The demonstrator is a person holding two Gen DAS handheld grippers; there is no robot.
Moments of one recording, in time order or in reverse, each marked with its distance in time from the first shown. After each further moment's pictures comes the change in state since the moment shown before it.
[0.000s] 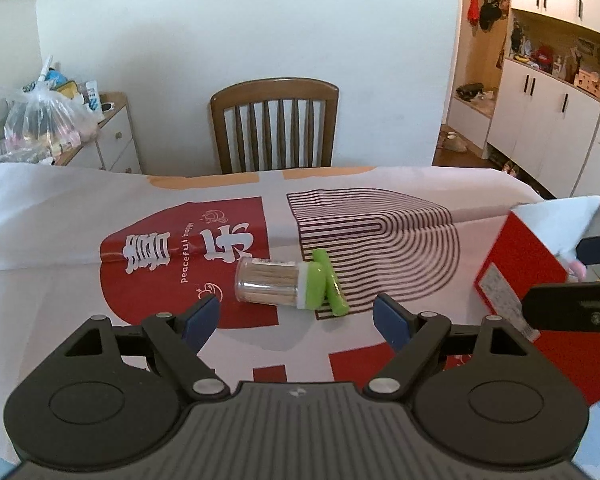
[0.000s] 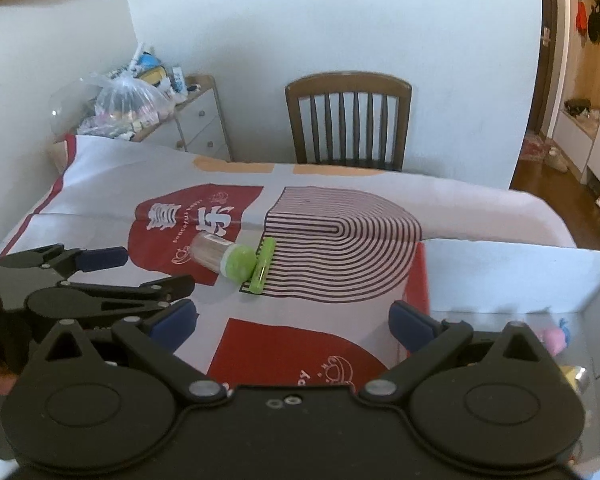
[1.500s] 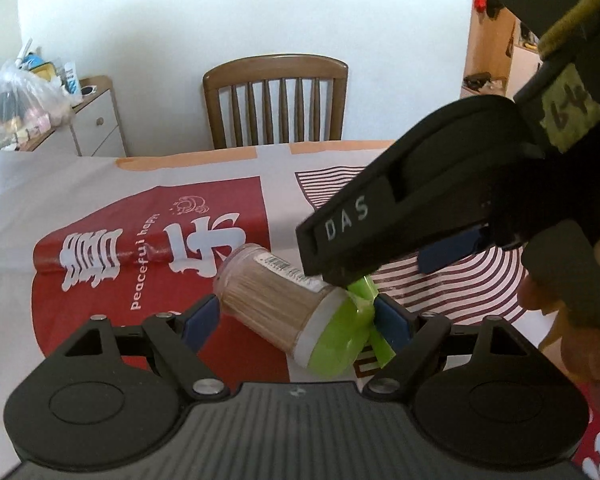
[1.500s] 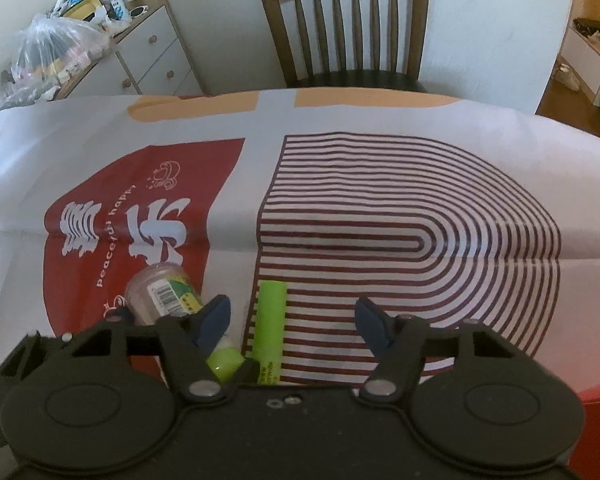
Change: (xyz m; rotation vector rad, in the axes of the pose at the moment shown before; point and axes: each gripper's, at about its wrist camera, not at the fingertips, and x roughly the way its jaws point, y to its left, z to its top) left arm 0.123 0.011 -0.004 0.028 0.015 0.005; right arm 0.205 0.017 0.061 0.102 0.278 -0.015
